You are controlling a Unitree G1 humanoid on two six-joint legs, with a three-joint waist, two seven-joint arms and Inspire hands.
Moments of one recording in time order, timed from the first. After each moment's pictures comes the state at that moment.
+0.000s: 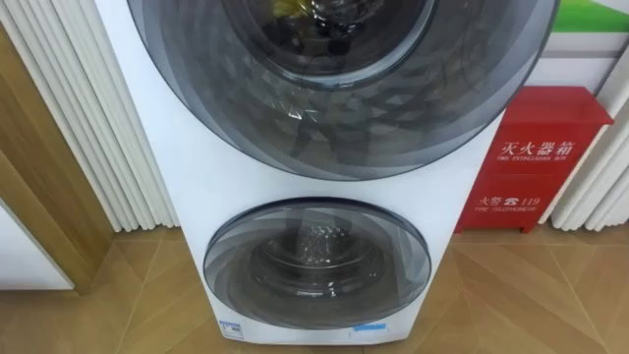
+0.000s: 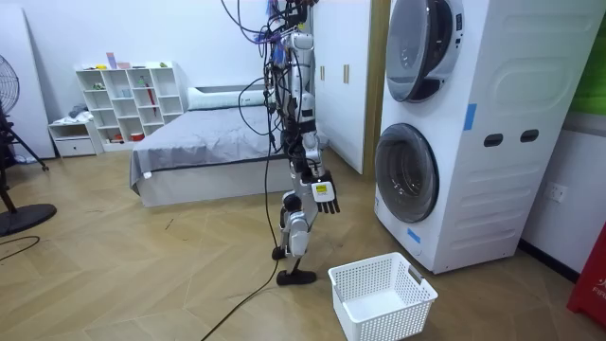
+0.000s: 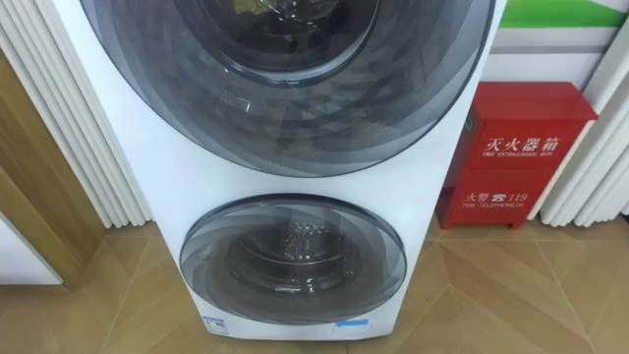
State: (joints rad) left arm 0.21 0.17 0.06 1.14 -0.12 -0.01 0.08; right arm 0.11 -0.20 0.08 1.29 0.51 -0.01 0.22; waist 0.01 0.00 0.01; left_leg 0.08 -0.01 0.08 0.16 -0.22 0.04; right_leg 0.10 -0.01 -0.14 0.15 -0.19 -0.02
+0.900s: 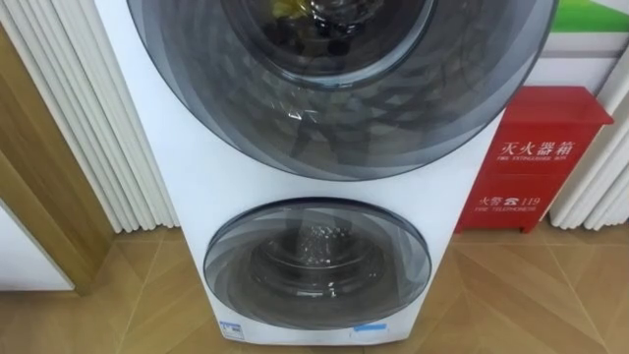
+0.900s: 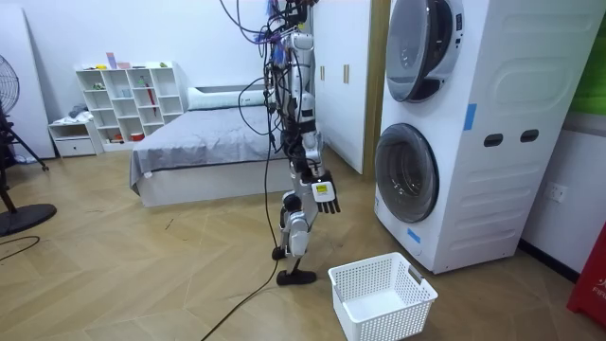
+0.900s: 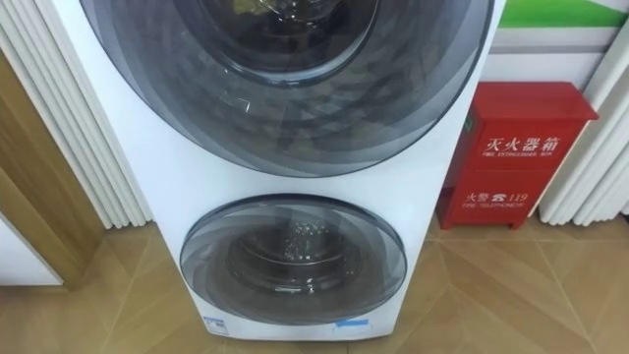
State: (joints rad) left arm 0.21 0.17 0.06 1.14 -0.12 -0.01 0.08; right arm 0.11 -0.20 0.08 1.30 0.51 -0.01 0.23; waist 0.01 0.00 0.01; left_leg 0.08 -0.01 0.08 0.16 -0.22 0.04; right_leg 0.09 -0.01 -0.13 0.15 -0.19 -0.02
